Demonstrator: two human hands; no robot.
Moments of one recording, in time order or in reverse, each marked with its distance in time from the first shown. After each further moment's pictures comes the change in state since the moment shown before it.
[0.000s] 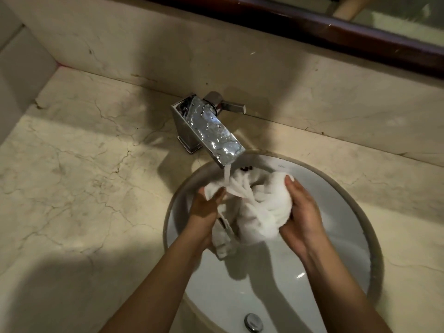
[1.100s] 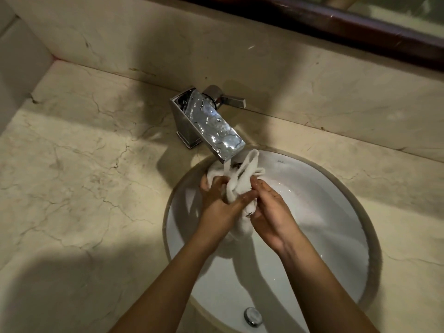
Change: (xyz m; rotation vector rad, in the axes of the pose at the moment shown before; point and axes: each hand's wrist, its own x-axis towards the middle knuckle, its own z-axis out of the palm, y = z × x) left_hand -0.039 0.015 0.018 0.473 -0.091 0.261; right_hand 0.016 0.039 0.012 -0.102 -0.026 0.085
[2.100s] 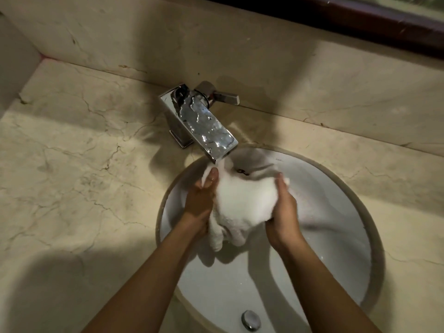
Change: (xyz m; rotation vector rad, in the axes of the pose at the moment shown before) left_hand 0.032 -0.001 -0.010 -0.529 0.106 -0.280; right_hand 0.013 0.001 -0.024 -0.060 0.264 -0.103
